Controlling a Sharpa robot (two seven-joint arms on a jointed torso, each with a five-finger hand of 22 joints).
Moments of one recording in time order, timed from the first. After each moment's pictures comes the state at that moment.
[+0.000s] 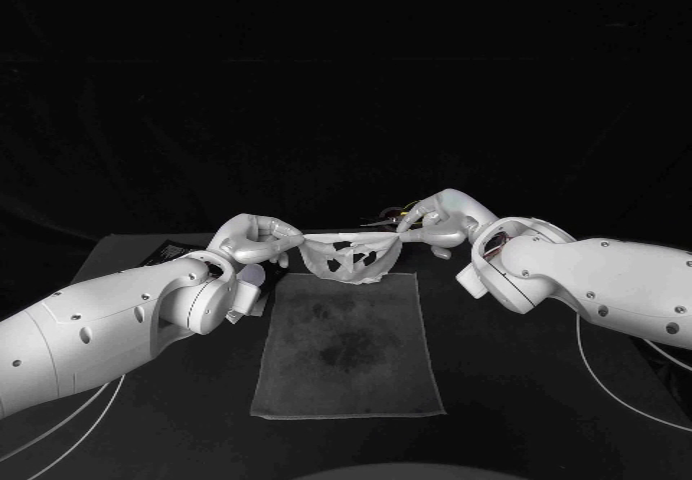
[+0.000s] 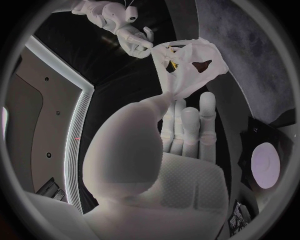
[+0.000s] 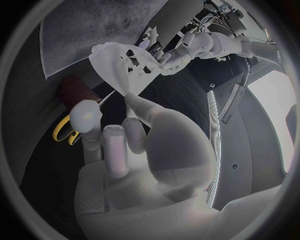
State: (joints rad) left arm 1.16 -0.74 -0.09 1.34 -0.30 -0.35 0.26; left_hand 1.48 -0.15 0.54 0.12 0.04 1.01 0.11 0.51 0.28 0.90 0.06 0.85 0.09 1.01 0.00 1.44 0.48 0.17 0.94 0.11 0.89 0.87; right arm 1.28 -0.89 -0.14 1.60 -0.85 -0.53 -0.12; right_hand 1.20 -0.01 0.58 -0.21 0.04 1.00 0.07 0.53 0.33 1.40 0.00 1.32 1.27 1.47 -0.06 1.49 1.31 0.11 1.32 0.05 0.90 1.31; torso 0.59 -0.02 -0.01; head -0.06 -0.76
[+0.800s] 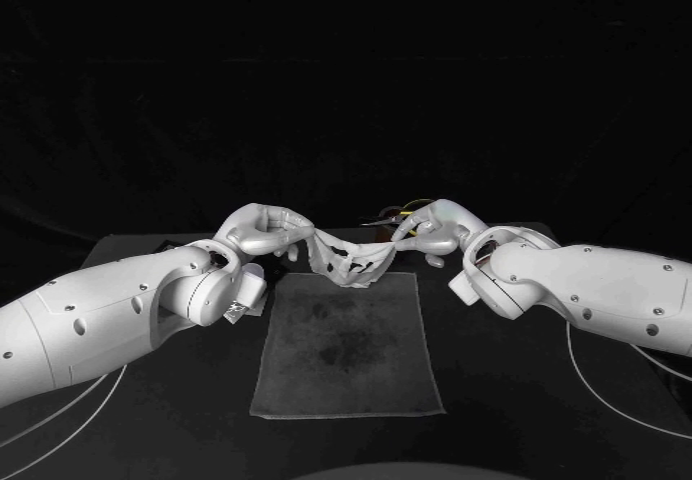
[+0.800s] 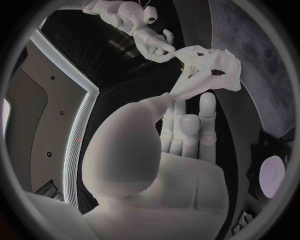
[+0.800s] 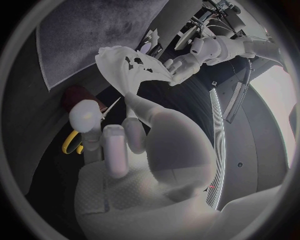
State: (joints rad) left arm 1.20 -0.75 -0.08 1.40 -0.31 -0.30 0.23; left_hand 1.44 -0.15 0.60 0.12 0.04 0.97 0.11 0.52 0.37 1.02 0.06 0.71 0.07 1.10 -0.01 1.46 0.62 0.16 0.95 0.10 0.91 0.89; right arm 1.25 -0.86 -0.15 1.56 -0.81 -0.53 -0.12; right_hand 1.20 -0.01 0.59 -0.21 0.04 1.00 0.08 0.53 0.33 1.40 0.00 1.31 1.26 1.47 -0.06 1.48 1.31 0.11 1.32 0.05 0.89 1.31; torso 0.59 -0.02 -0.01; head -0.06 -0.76
